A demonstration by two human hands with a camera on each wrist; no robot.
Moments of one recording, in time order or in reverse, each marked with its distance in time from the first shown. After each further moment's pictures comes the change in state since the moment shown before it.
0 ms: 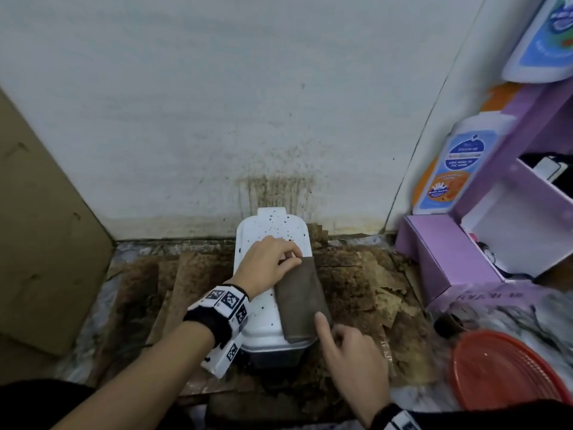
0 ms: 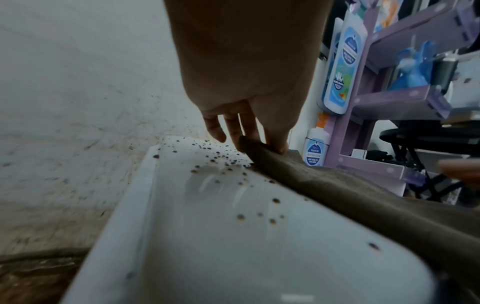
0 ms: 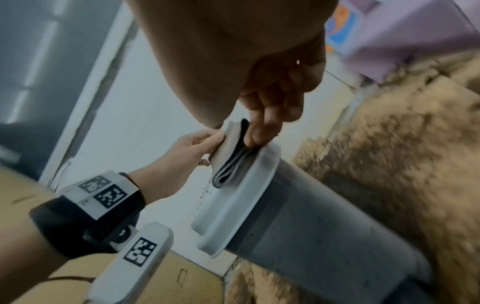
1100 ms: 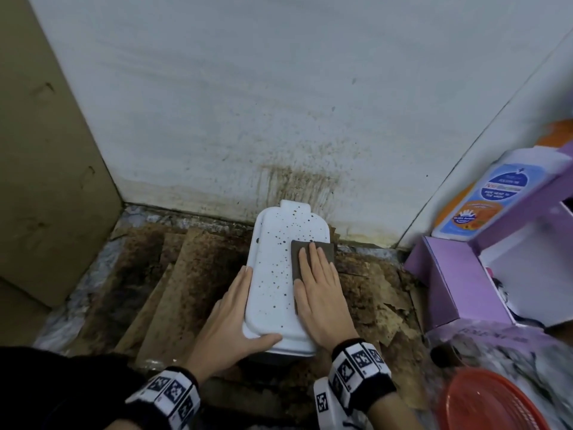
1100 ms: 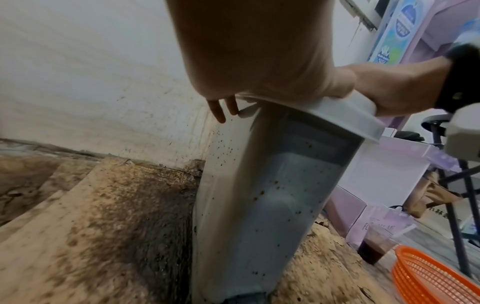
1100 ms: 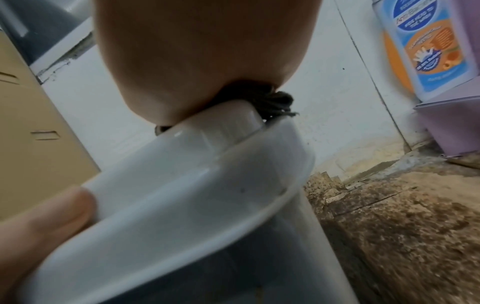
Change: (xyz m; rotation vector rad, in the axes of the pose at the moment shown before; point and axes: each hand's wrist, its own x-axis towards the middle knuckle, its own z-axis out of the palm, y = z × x) left_hand -0.135 -0.053 0.052 -0.317 0.071 -0.296; right_hand 0.105 -0.041 0.047 -0.326 -0.082 -0.693
